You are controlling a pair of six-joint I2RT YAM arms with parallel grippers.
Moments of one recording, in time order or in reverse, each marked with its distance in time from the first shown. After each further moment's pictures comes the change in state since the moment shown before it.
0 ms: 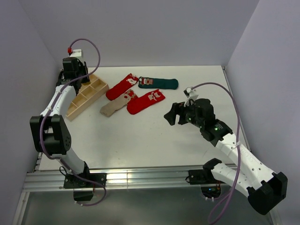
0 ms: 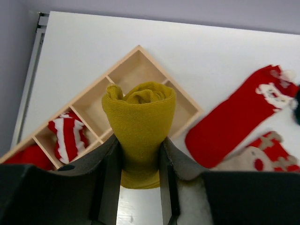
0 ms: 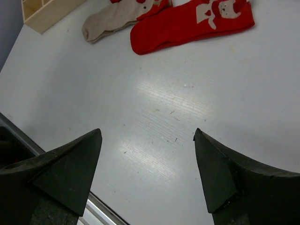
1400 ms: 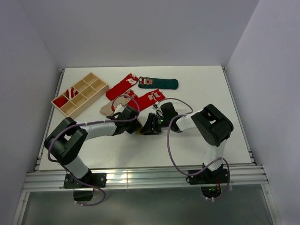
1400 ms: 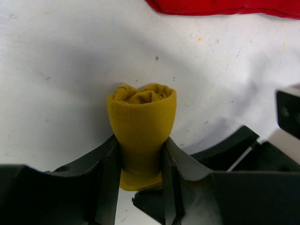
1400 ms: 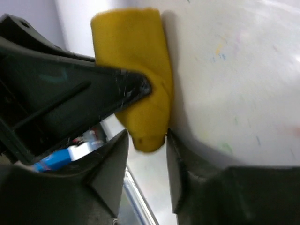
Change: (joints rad) left arm -0.738 -0.030 -0.602 0.098 -0.134 -1.244; right arm 0.085 1.028 0.001 0.773 -0.550 0.545
